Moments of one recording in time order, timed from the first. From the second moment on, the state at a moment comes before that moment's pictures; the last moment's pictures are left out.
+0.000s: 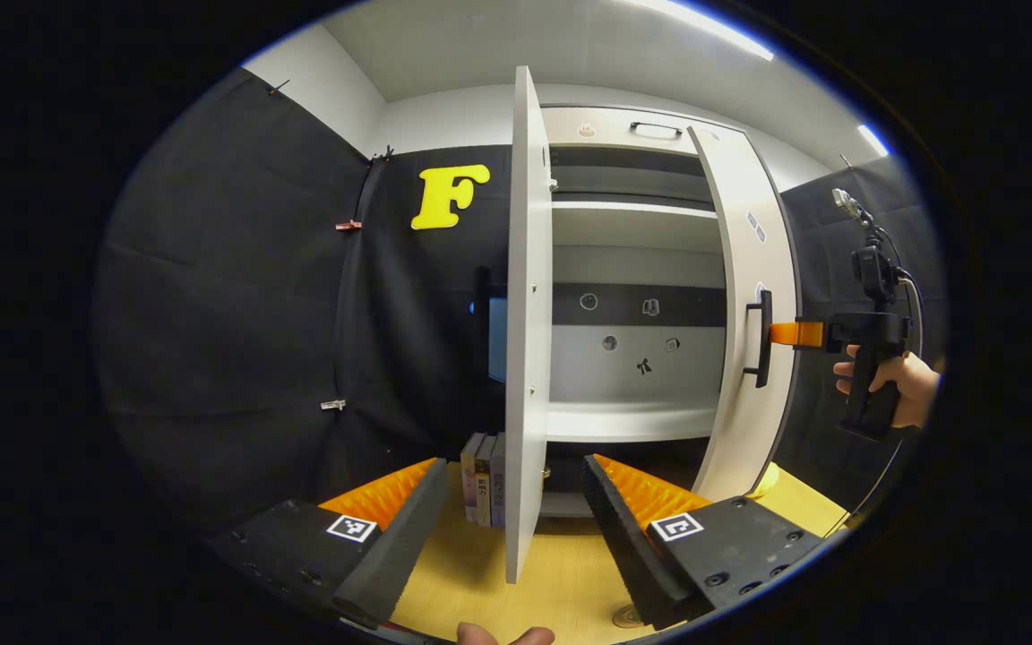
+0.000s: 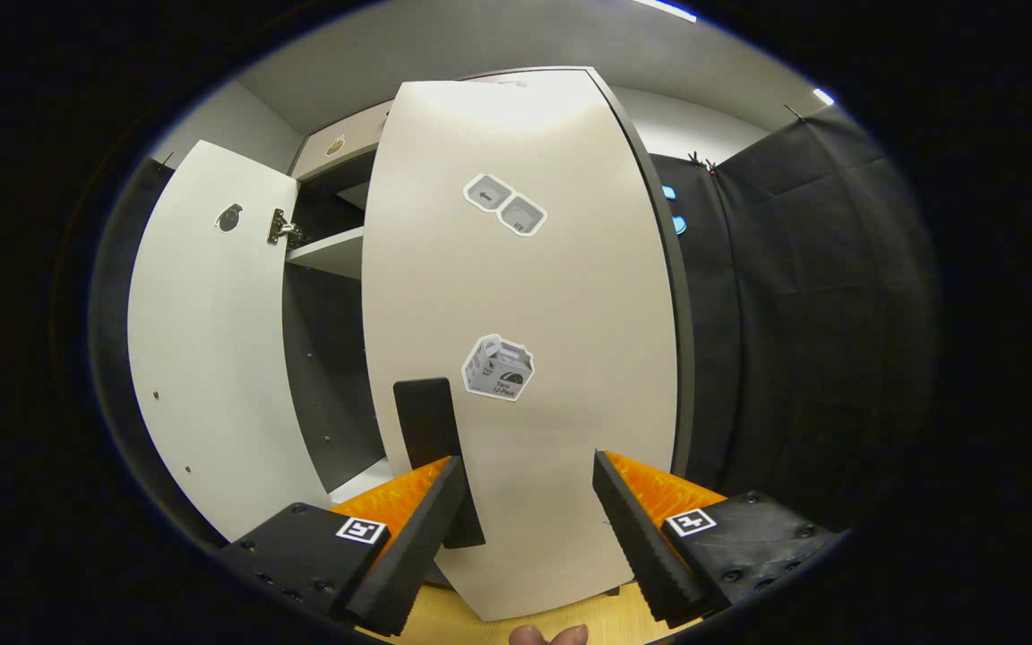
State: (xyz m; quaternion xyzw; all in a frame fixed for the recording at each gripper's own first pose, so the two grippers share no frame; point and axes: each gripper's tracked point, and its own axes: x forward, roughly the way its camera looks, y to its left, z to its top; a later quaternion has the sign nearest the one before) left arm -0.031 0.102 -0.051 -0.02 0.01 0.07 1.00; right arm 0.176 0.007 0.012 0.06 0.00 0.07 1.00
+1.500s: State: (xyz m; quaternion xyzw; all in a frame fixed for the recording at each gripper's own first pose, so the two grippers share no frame) left arm -0.009 0.255 -0.016 0.02 0.00 0.17 0.98; right arm 0.134 0.020 0.027 0.03 -0.01 0.08 1.00
